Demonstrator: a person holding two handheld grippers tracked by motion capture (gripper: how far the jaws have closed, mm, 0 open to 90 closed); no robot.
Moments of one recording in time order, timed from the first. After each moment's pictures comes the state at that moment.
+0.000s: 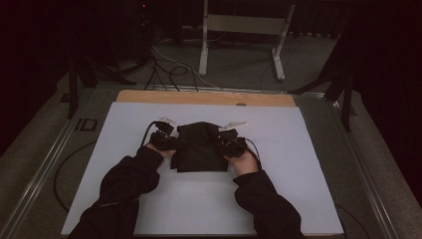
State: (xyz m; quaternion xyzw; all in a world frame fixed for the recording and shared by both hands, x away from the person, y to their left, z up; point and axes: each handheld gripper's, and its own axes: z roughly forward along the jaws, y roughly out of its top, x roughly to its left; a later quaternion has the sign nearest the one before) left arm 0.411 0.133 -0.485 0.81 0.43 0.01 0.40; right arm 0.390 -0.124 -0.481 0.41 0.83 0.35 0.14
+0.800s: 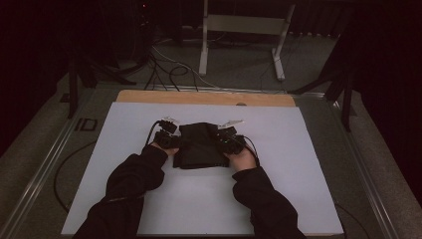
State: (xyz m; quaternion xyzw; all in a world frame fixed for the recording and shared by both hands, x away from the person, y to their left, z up) left arm 0.426 0.124 -0.501 0.81 0.45 0.01 0.39; right arm 0.407 -0.122 -0.495 0.42 0.83 0.32 0.16
